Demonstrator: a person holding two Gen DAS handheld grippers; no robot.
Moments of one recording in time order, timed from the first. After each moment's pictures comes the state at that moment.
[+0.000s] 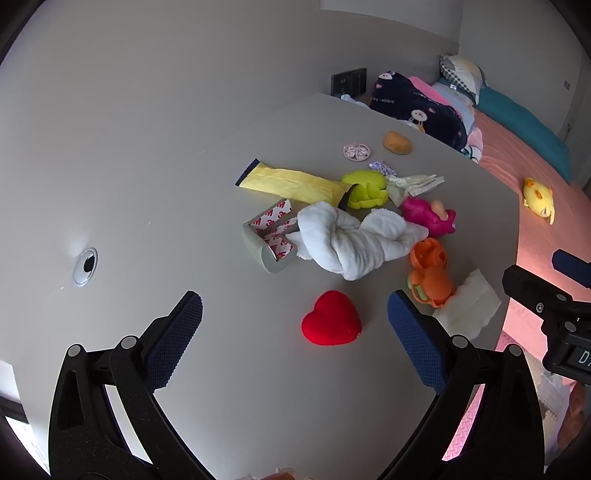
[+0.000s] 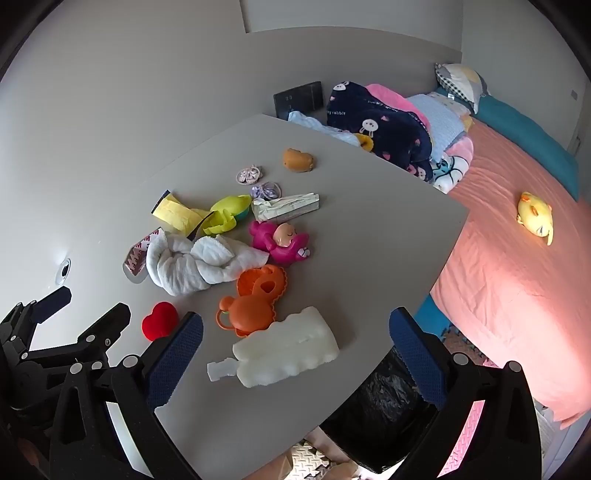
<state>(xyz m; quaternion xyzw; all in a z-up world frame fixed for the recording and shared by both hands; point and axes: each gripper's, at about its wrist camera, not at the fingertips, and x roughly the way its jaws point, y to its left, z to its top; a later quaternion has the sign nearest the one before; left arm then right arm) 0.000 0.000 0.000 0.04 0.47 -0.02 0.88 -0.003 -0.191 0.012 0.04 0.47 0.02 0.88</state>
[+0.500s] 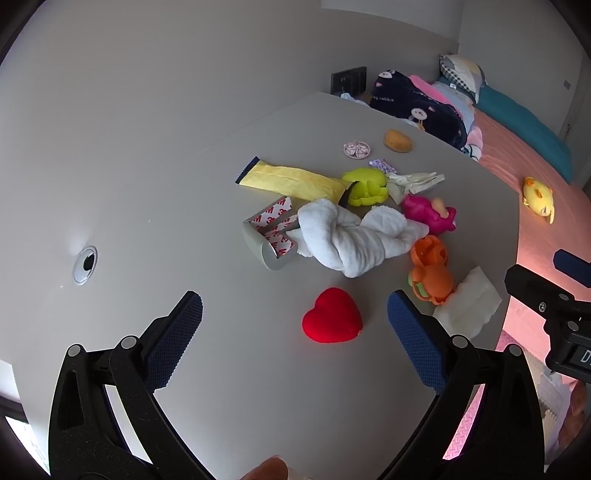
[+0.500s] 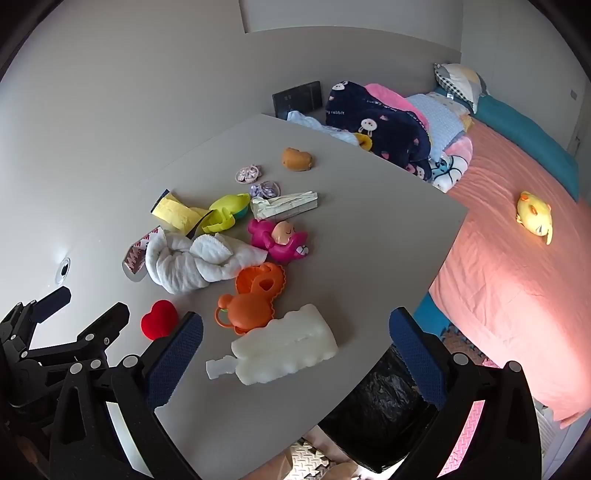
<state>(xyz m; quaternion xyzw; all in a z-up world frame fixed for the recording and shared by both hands) 0.001 0.000 0.001 0.04 0.47 -0.03 0.88 -0.004 -0.192 0.011 0.05 0.47 0.02 0.88</state>
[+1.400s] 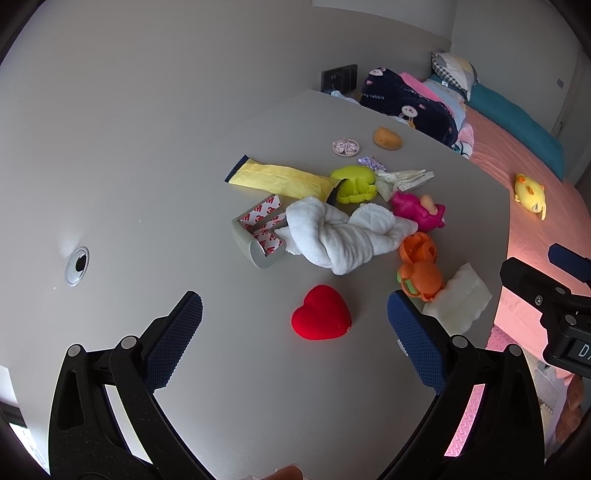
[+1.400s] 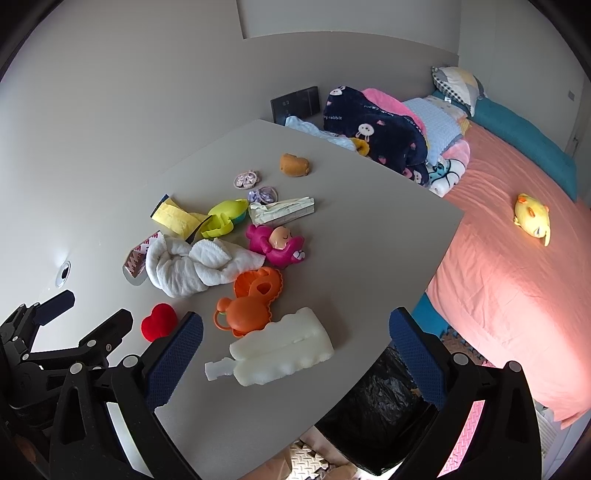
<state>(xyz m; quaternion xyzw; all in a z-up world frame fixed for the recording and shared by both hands) -0.002 -0.006 0.000 0.04 0.47 -0.04 0.88 -0.008 -0.195 0.015 0.04 0.46 0.02 0.89</state>
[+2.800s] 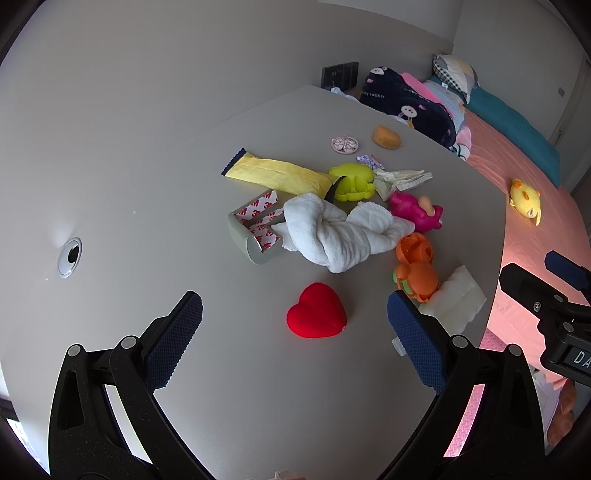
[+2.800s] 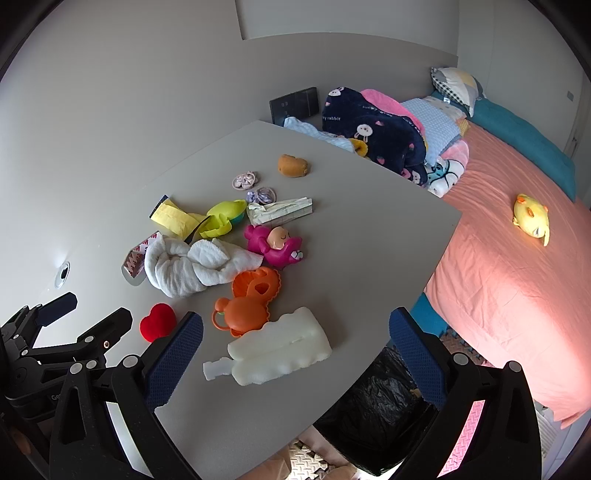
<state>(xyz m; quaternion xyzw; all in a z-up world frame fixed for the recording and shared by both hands) 0.002 -0.001 -0.001 0.01 0.48 -0.05 0.87 -0.008 -0.197 0.015 0.05 0.46 0.02 0.89</state>
